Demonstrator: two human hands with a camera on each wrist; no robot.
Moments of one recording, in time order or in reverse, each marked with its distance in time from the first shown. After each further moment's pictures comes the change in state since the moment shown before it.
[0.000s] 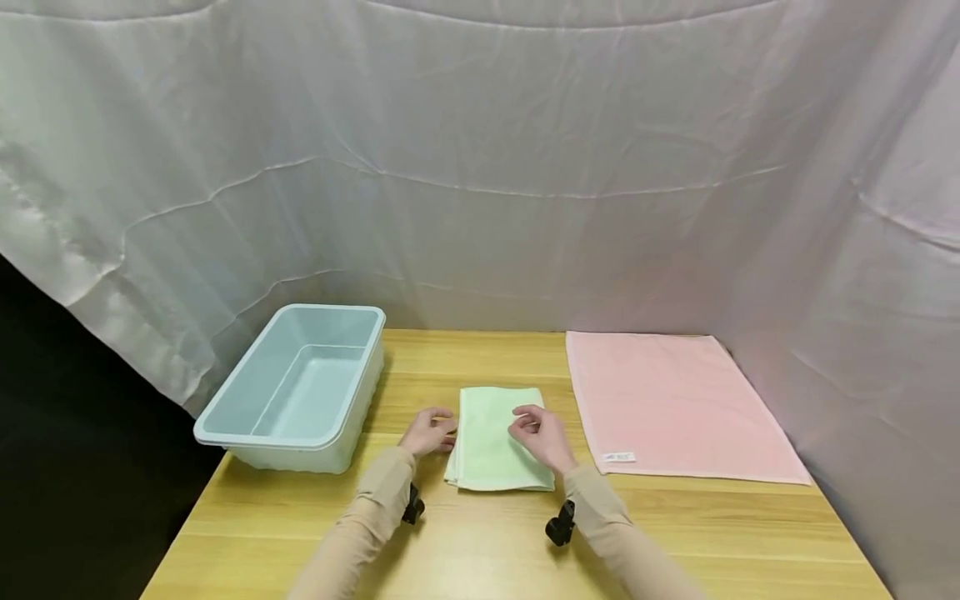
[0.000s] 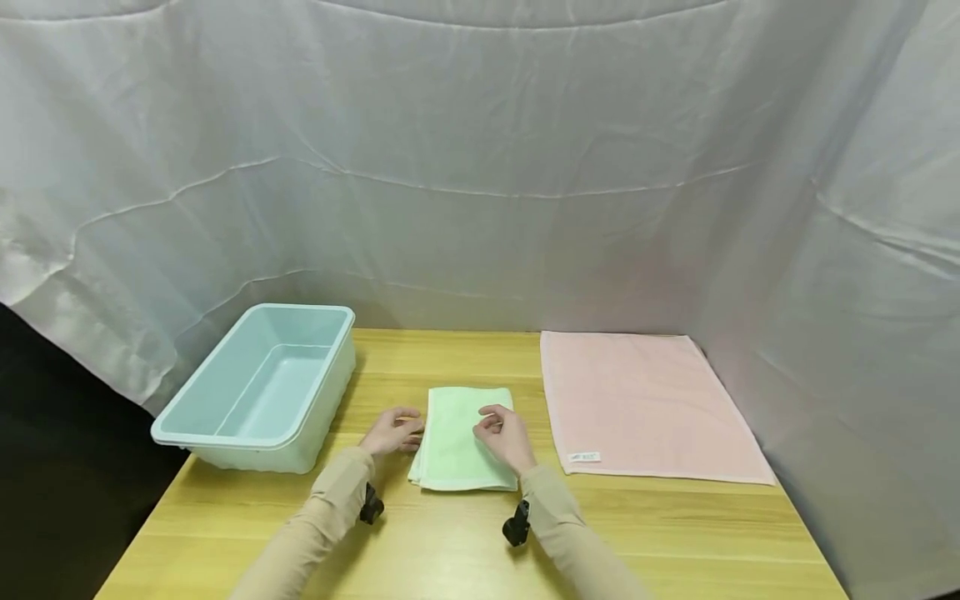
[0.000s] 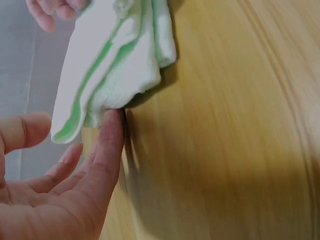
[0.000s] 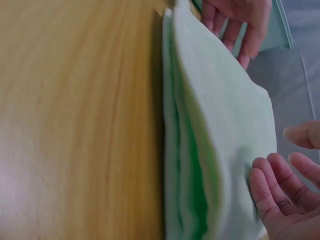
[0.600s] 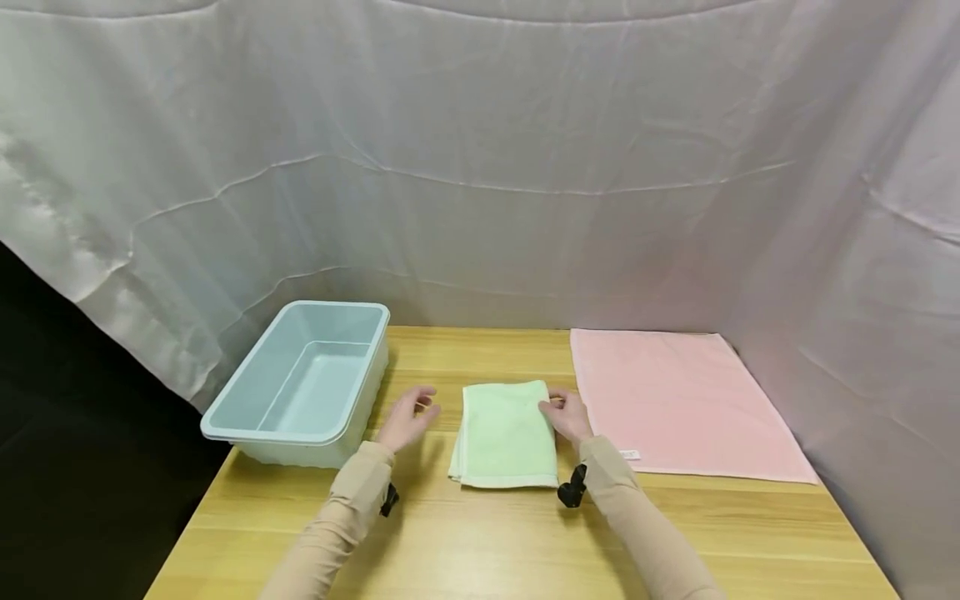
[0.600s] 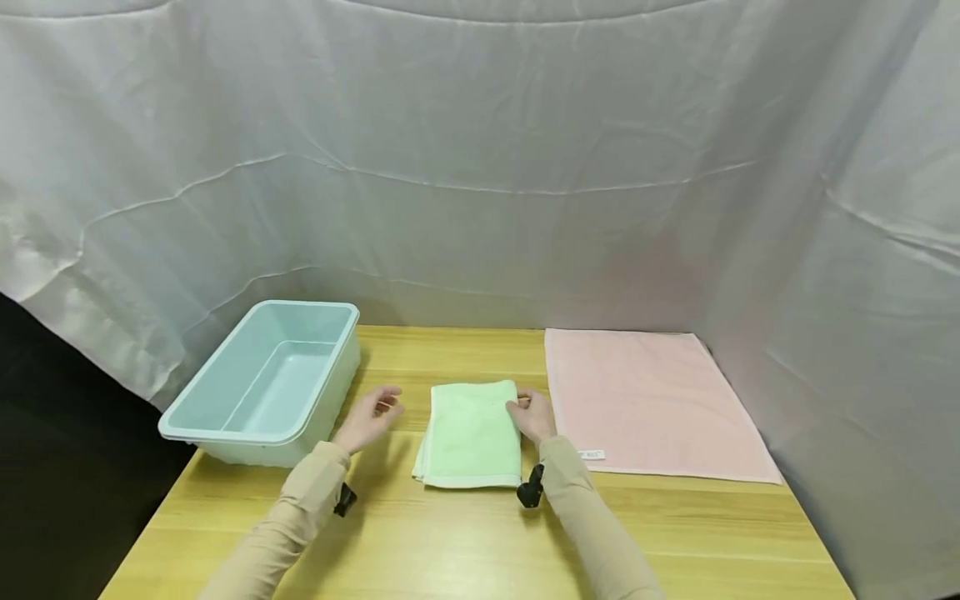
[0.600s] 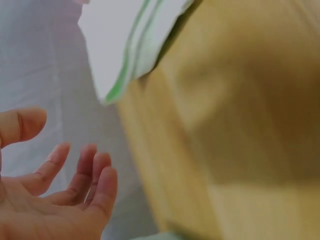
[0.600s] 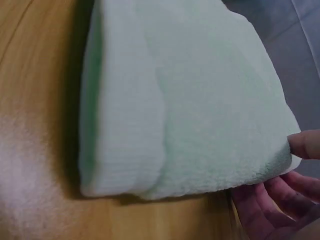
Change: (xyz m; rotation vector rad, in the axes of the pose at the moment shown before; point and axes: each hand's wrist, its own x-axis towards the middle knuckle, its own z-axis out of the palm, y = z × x) left_hand -0.024 0.024 -0.037 0.383 0.143 0.282; right_hand 0.035 0.019 -0.029 -0.034 0.049 0.288
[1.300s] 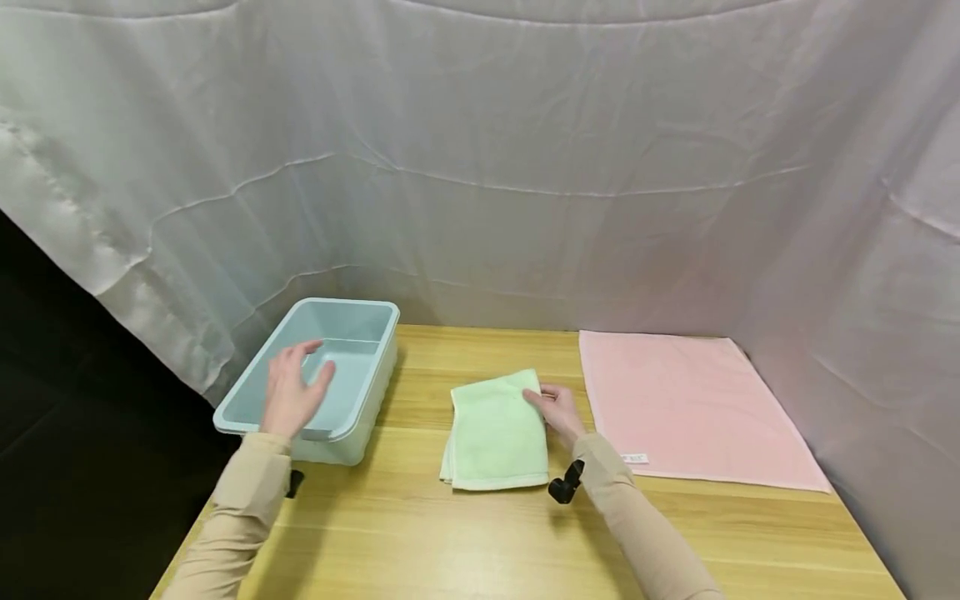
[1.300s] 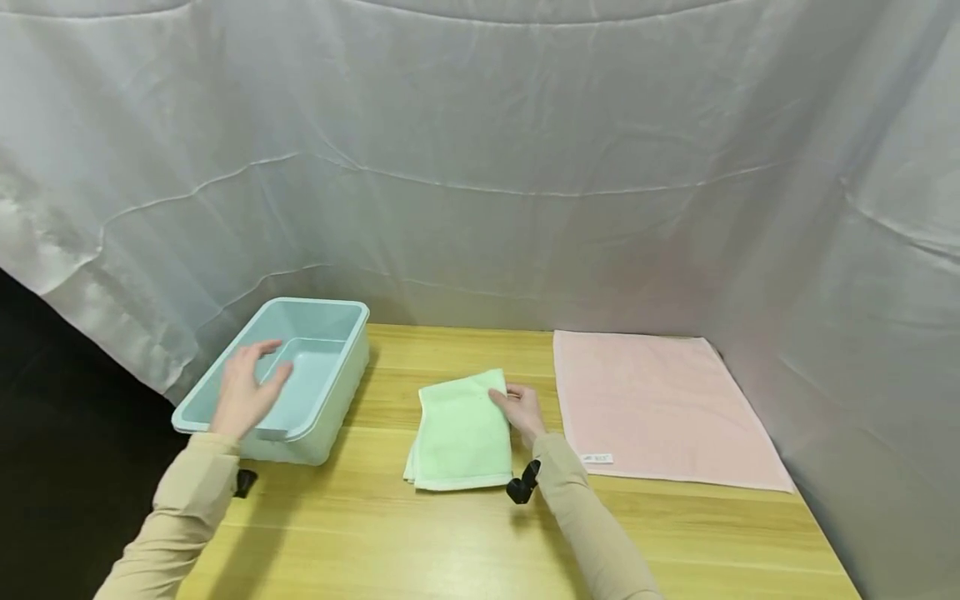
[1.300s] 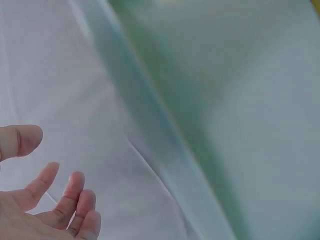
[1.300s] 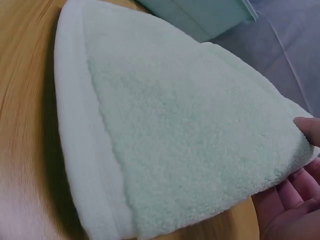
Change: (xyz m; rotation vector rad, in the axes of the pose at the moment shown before) left_hand -0.036 0.011 -0.139 0.240 0.483 0.105; right_hand 0.000 -0.026 0.013 0.374 -0.135 0.033
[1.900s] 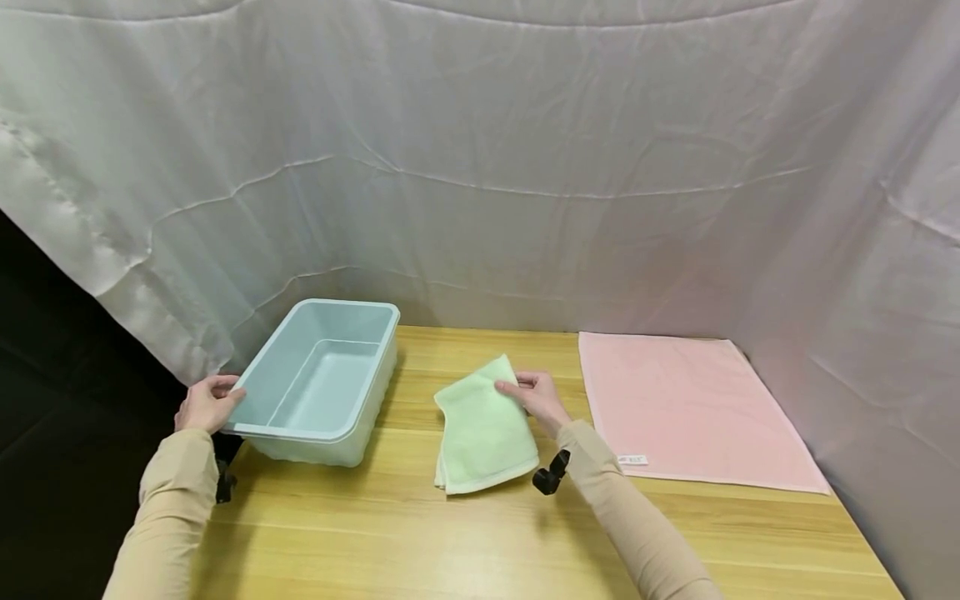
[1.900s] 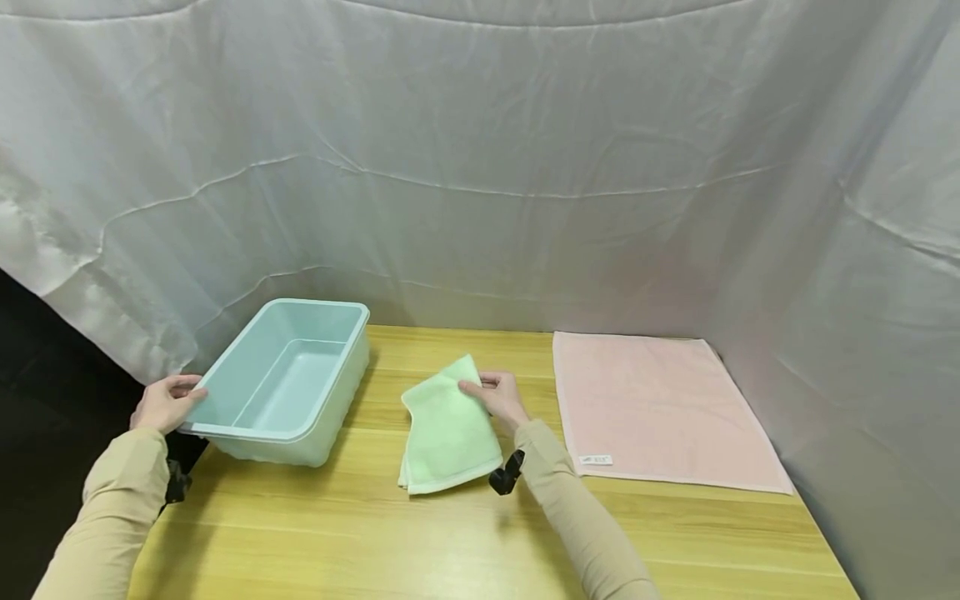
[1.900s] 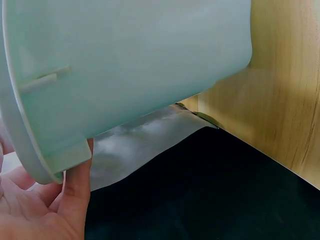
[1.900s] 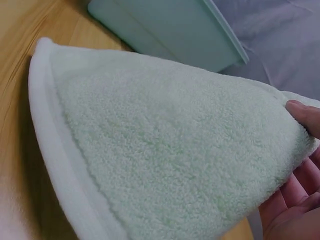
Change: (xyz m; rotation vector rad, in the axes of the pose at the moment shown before) left_hand 0.011 -0.120 -0.073 0.191 -0.187 -0.371; right_hand -0.008 -0.039 0.028 -0.028 -0.128 -0.091
